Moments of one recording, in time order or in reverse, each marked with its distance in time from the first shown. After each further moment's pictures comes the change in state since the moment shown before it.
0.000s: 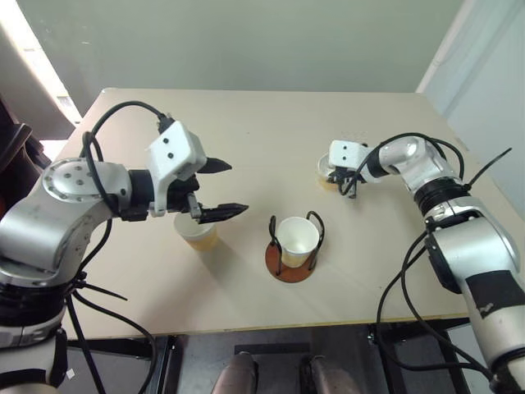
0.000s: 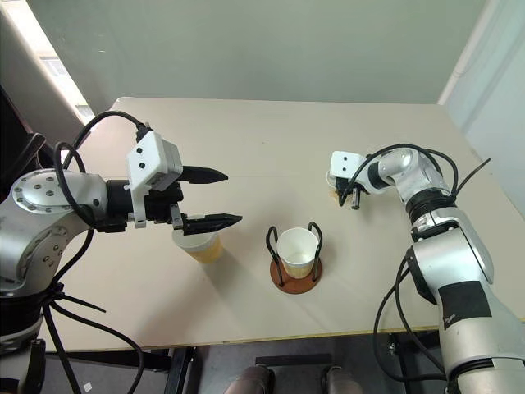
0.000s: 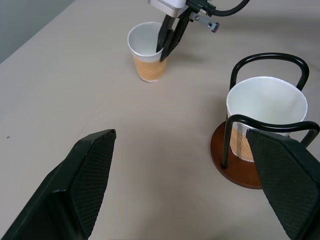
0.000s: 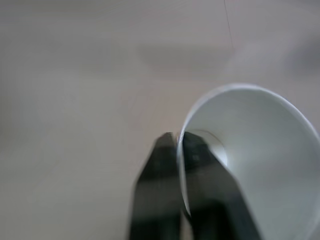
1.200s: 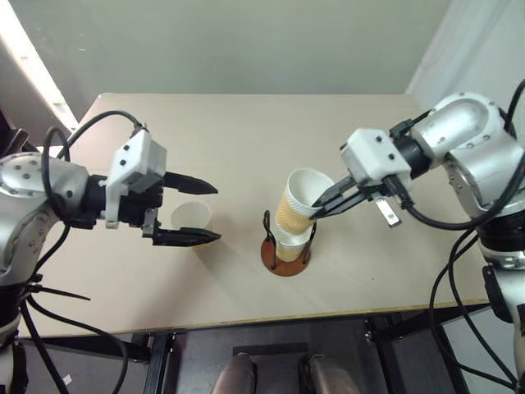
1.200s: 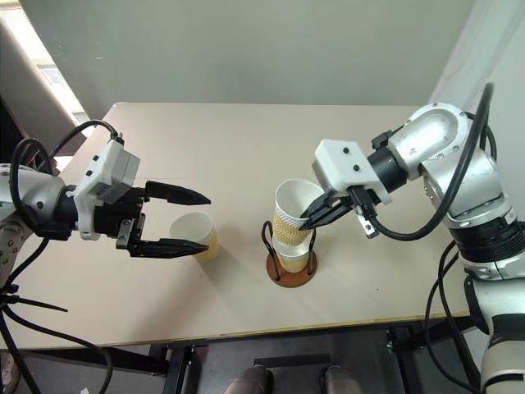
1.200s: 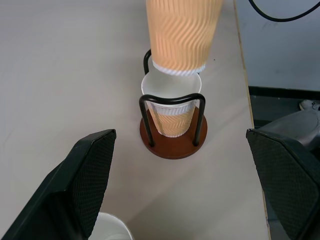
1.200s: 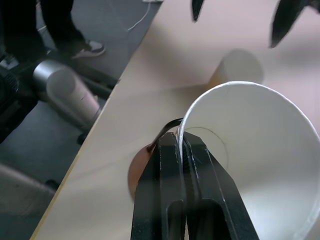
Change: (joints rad) left arm 0.089 0.170 0.078 0.102 -0.120 -0.101 -0.343; right arm 0.237 -0.307 -0.027 -1.356 0.655 0.682 0.509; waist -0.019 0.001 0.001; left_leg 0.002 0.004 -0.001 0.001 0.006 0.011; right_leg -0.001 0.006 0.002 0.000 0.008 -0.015
